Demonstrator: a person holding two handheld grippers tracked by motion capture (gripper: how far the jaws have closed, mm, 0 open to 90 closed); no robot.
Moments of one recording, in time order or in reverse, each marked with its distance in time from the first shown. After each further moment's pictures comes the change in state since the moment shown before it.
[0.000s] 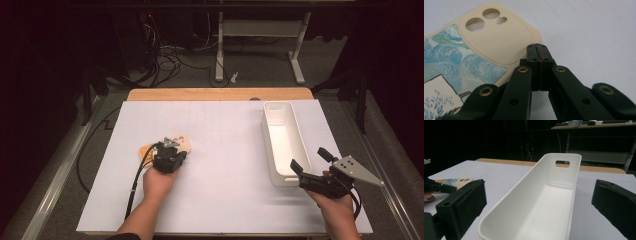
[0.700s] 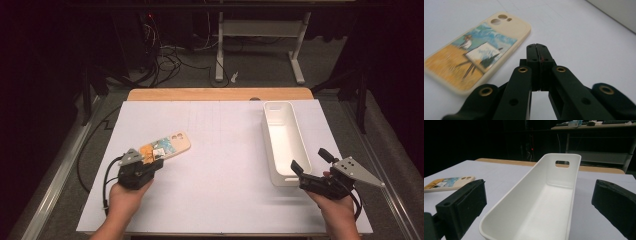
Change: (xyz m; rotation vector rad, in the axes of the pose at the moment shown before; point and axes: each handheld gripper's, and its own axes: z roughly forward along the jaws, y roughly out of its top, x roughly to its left) left arm 0.030 -0.060 -0.110 -0.191 -0.112 -0.002; right arm 0.001 0.000 -0.002 -0.002 -0.002 -0.009
